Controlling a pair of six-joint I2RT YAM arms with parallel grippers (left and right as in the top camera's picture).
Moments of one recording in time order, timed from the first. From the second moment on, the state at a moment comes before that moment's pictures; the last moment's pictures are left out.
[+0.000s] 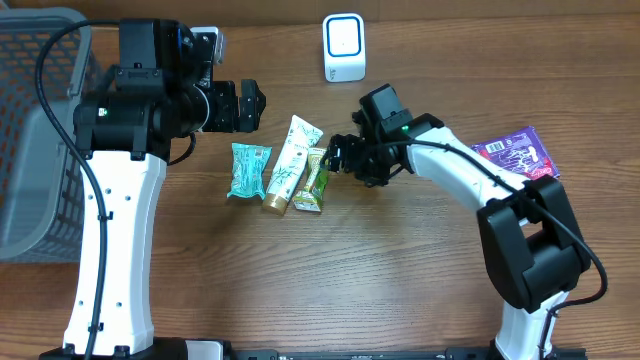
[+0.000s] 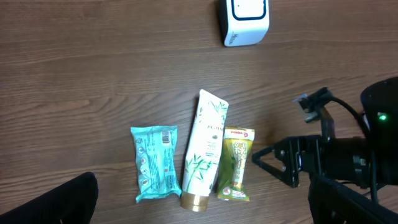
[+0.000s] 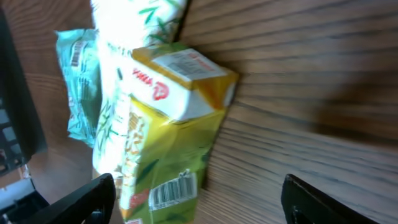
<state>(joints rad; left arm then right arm) -0.06 1.54 1.77 -1.15 0.20 -0.06 0.50 2.00 1.40 -0.55 -0.48 0.65</state>
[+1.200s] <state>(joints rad) -0.06 1.54 1.77 -1.15 0.20 -0.06 0.49 2.06 1.41 -0.72 -0.37 0.66</state>
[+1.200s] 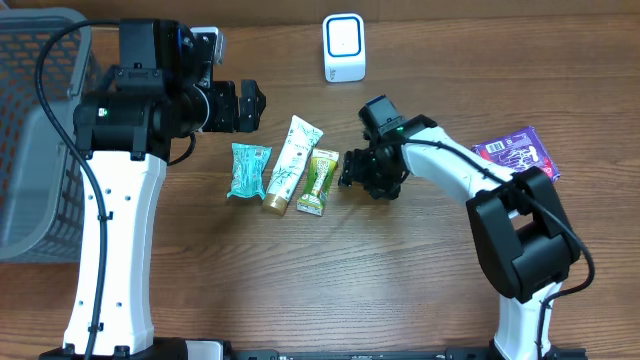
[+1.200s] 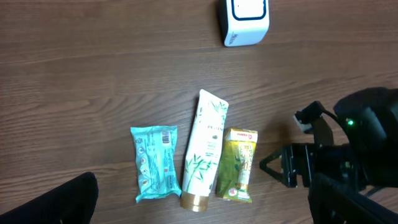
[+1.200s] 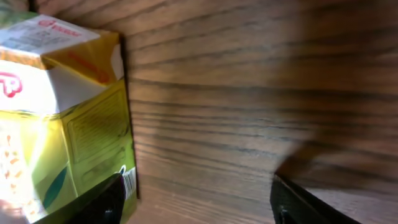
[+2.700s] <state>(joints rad) -0.06 1.54 1.77 -1.15 0.20 -0.06 0.38 2.19 1.69 -1.05 -0.93 -0.01</state>
